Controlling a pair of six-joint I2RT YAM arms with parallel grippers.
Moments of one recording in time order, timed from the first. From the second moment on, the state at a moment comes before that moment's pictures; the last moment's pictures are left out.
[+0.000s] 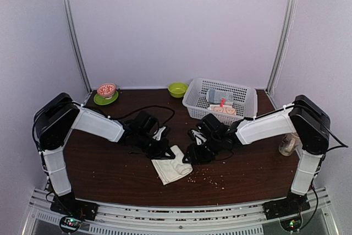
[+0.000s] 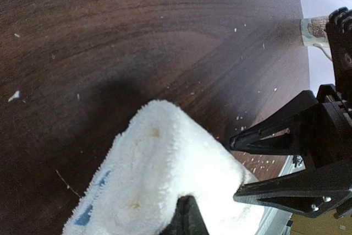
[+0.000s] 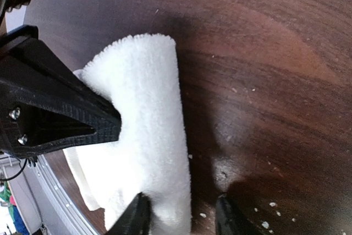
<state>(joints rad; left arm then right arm) -0.79 1.91 1.00 0.02 0.52 -0.70 0.88 1.84 1.02 -0.15 -0.32 0.69</state>
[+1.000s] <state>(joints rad) -0.79 1.86 0.94 0.04 0.47 -0.67 0.91 1.79 1.02 -0.19 -0.26 0.75</state>
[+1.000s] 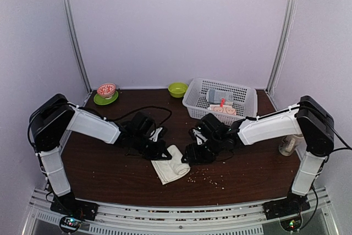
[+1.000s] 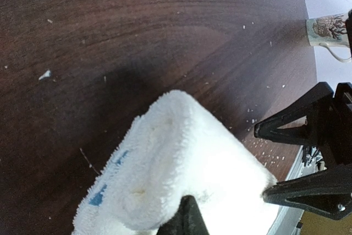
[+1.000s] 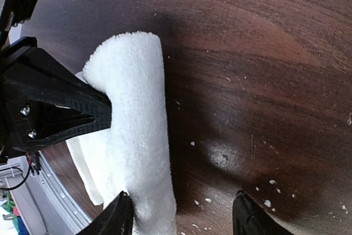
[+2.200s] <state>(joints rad) -0.78 1.63 0.84 -0.06 0.44 -0.71 1.14 2.00 1.45 -0.64 0.28 0.56</state>
